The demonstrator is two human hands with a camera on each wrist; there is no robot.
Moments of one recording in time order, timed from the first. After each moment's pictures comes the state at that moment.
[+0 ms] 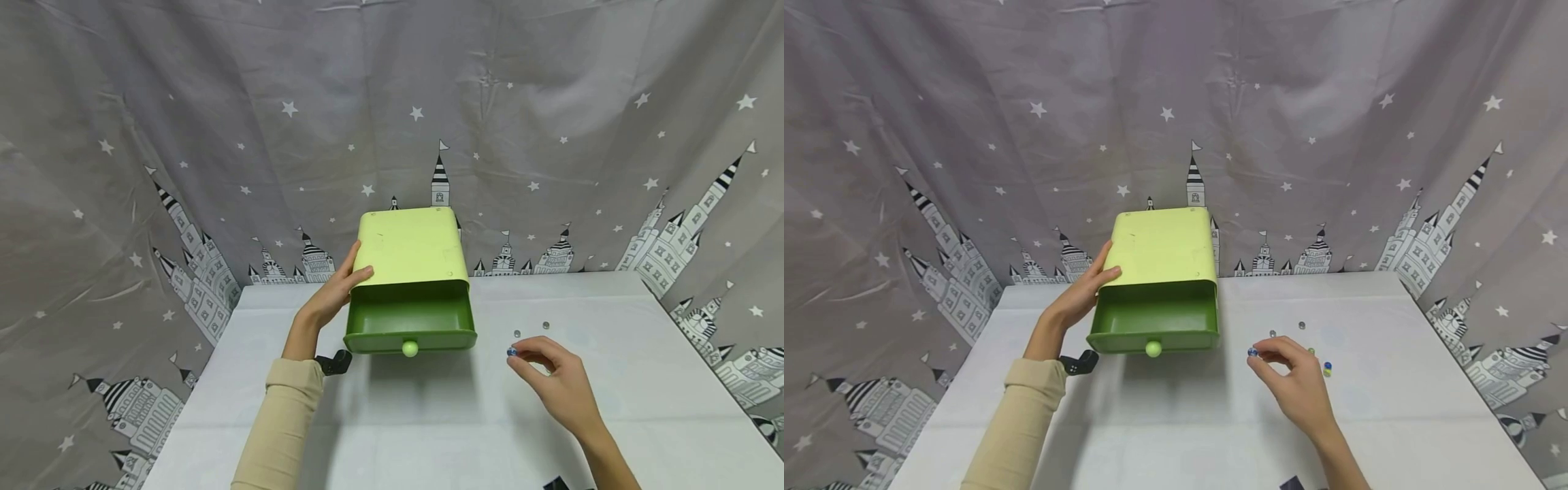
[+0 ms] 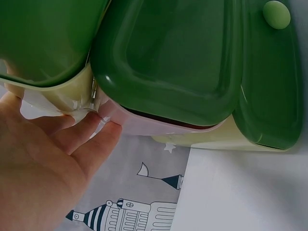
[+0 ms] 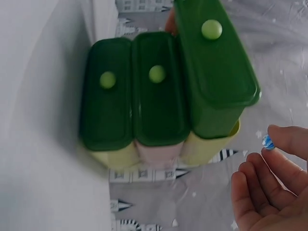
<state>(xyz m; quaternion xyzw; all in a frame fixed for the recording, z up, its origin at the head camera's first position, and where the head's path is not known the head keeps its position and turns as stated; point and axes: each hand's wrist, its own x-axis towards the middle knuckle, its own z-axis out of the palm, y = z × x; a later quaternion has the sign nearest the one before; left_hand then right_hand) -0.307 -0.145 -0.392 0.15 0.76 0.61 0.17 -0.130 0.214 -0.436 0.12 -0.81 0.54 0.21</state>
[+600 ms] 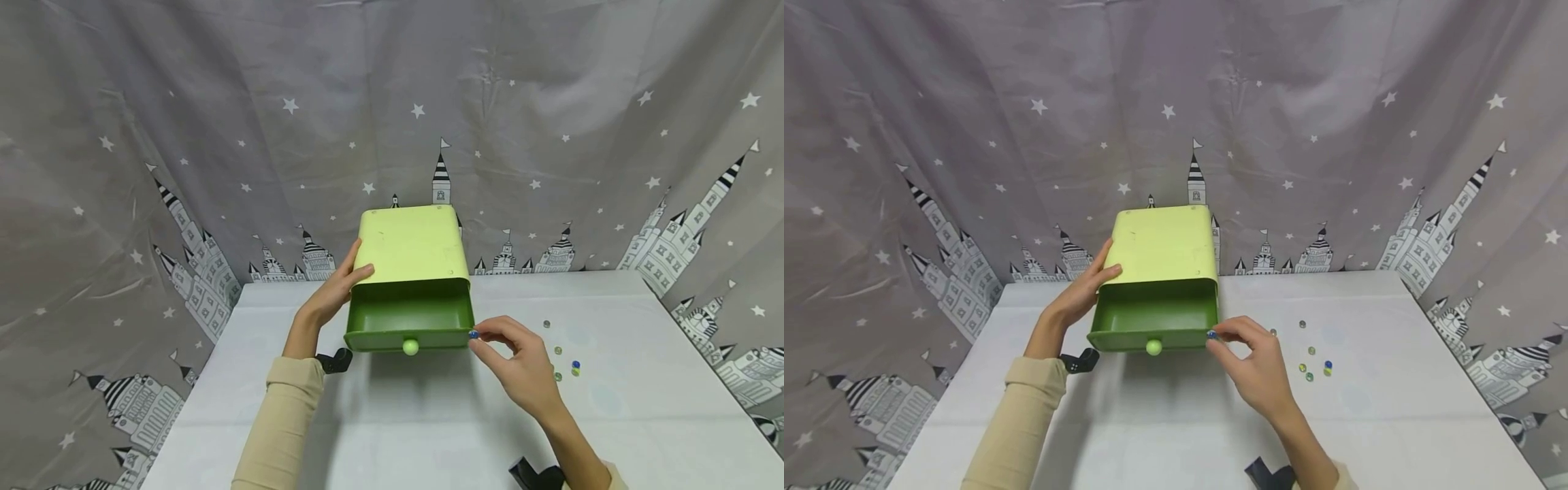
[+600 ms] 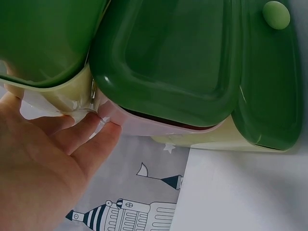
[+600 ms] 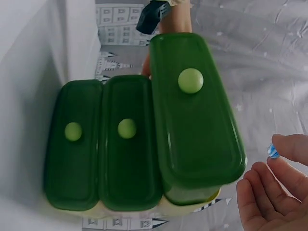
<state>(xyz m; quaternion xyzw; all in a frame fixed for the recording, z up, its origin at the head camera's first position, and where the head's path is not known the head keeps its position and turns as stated) -0.310 -0.146 -0.400 0.15 0.76 0.61 0.15 -0.145 0.163 -0.407 0.20 -0.76 0.57 0.24</state>
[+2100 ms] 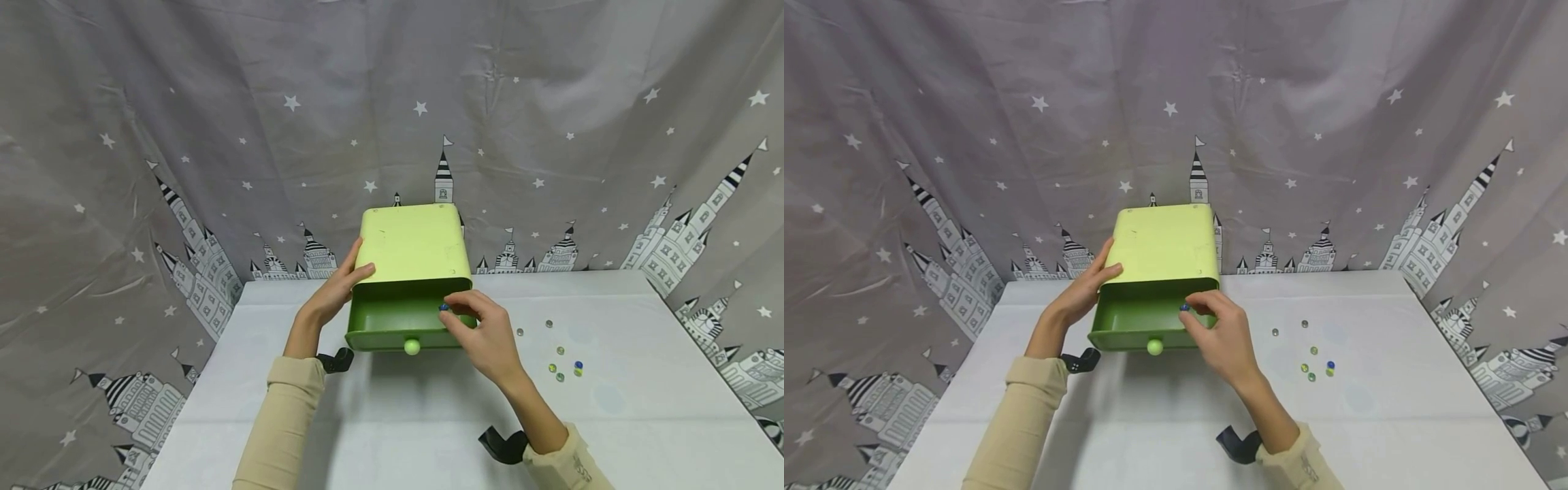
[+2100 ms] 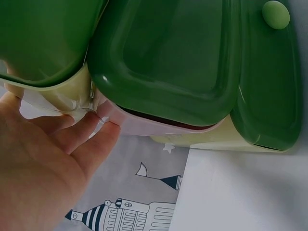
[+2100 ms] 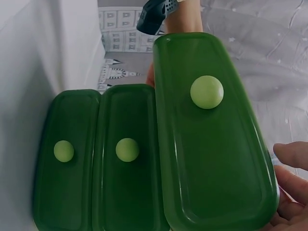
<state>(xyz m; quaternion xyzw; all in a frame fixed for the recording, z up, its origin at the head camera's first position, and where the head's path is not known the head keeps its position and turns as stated) -0.290 -0.140 -0.373 0.16 0.76 0.61 0.16 -0.185 0.126 -0.397 0.19 -0.78 0.55 0.25</state>
